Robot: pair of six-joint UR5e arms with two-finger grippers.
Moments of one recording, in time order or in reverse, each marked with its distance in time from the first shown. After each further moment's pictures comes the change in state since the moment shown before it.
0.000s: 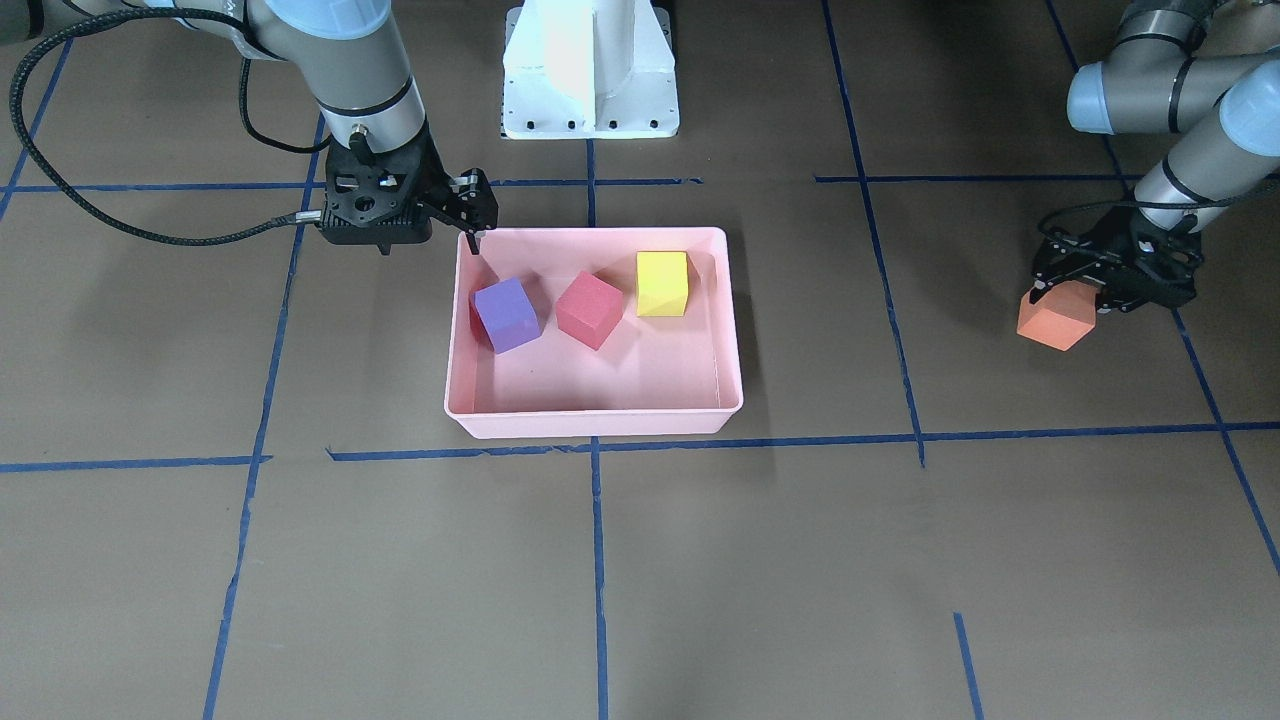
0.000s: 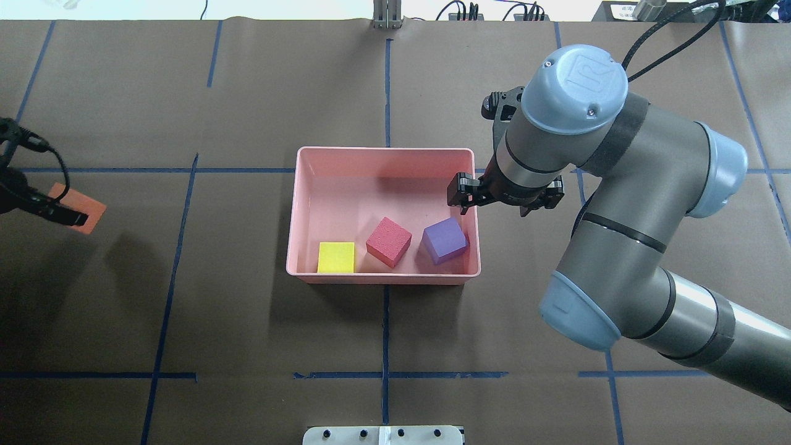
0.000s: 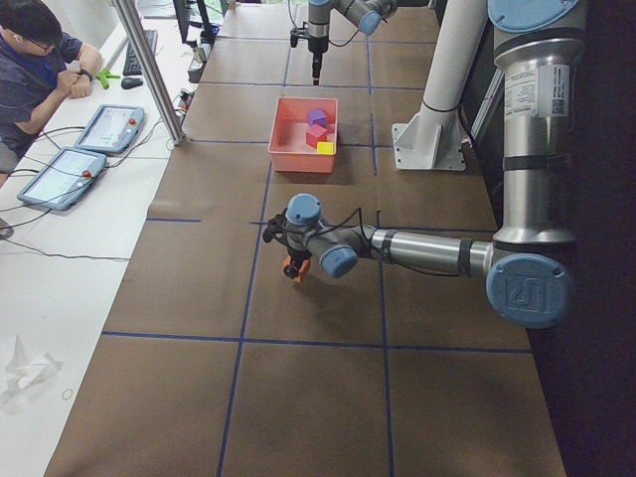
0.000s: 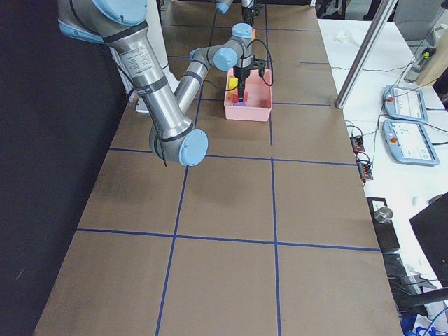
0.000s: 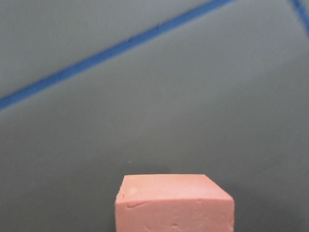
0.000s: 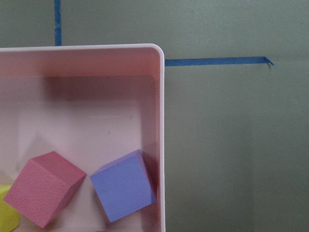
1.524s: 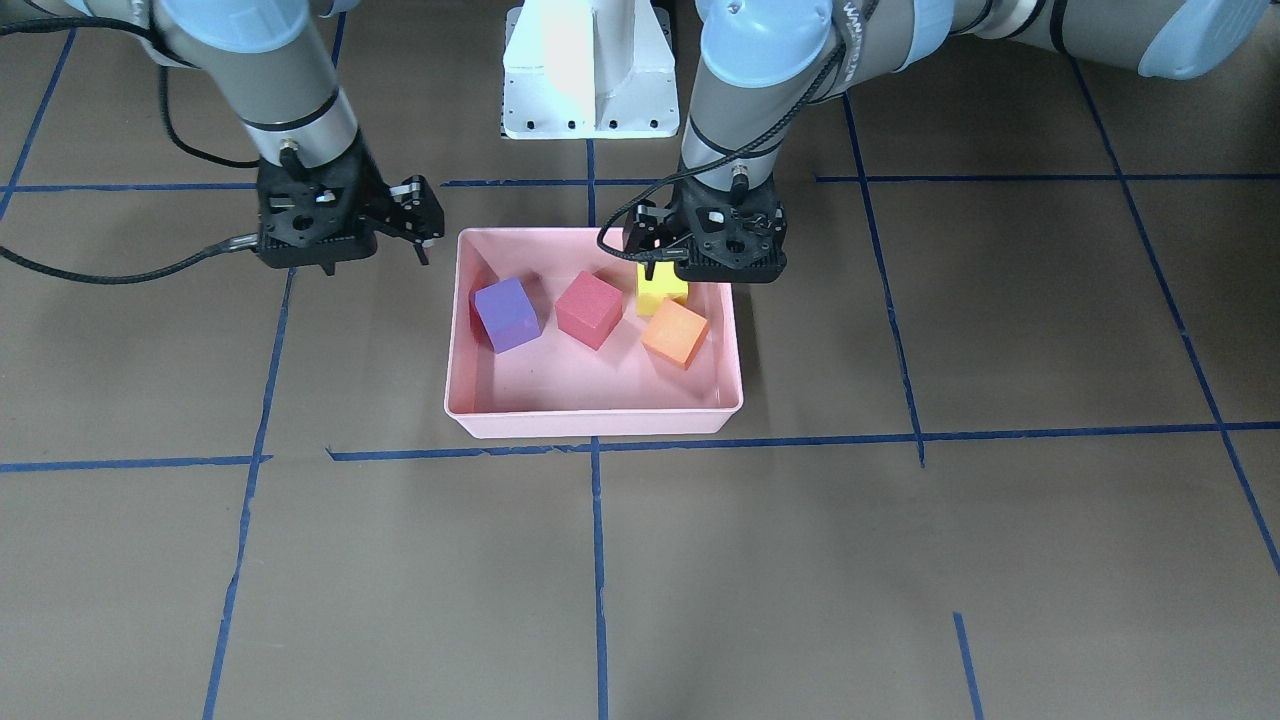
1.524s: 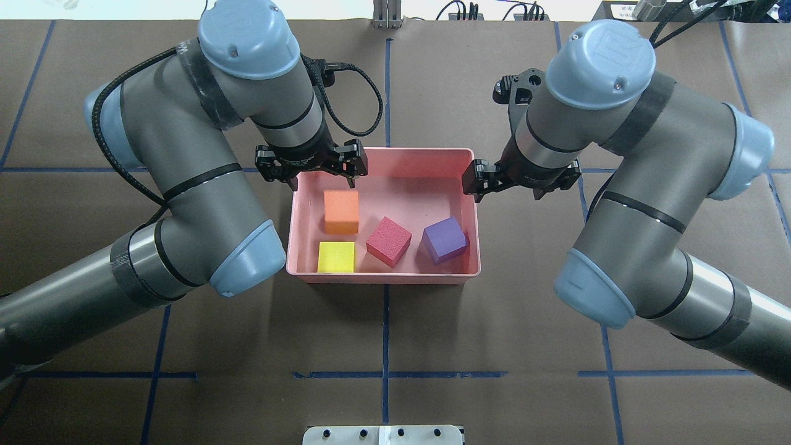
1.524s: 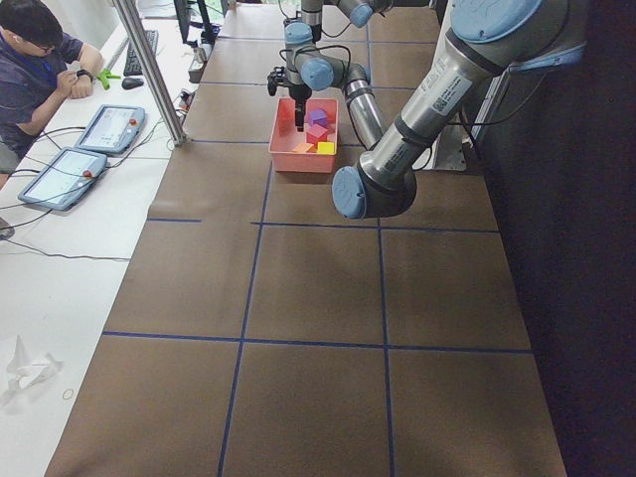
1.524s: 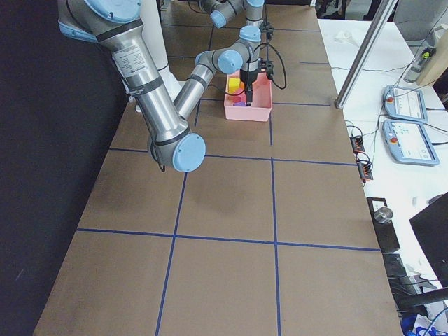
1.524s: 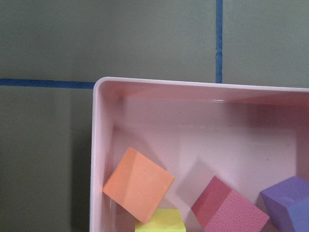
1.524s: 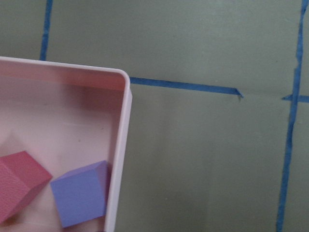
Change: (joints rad) left arm 0.297 -0.735 0.006 0.687 0.152 -0.563; right arm 0.126 -0.074 0.016 -0.002 0.078 -0.270
